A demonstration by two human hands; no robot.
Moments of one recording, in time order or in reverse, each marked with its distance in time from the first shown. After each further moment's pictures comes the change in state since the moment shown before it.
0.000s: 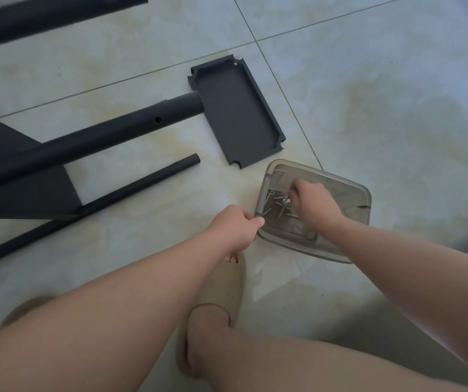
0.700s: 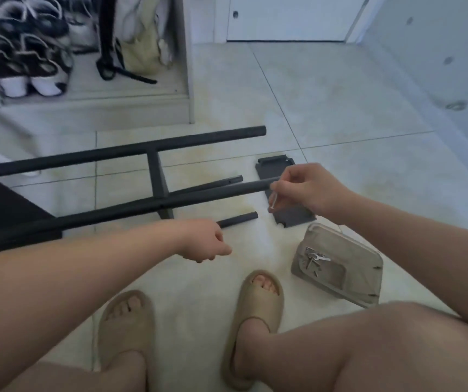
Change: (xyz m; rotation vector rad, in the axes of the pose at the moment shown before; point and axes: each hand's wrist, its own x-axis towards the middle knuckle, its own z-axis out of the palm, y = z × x) left_hand -0.205 -0.039 -0.182 0.578 0.034 0.112; right_hand -0.143 -0.241 -0.186 0.734 -0.222 -0.368
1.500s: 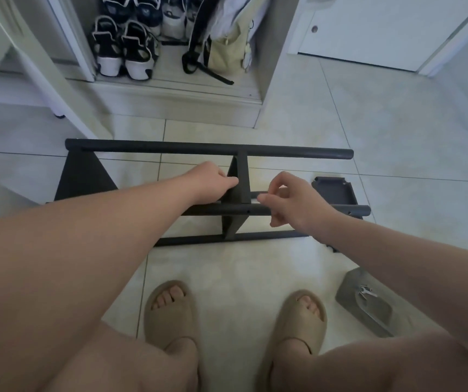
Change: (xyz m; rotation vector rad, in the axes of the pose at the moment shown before) left_hand -0.024 -0.146 -0.078 -0.554 0.523 -0.107; right_hand 0.054 -0.063 0.167 -0.291 -0.062 0.037
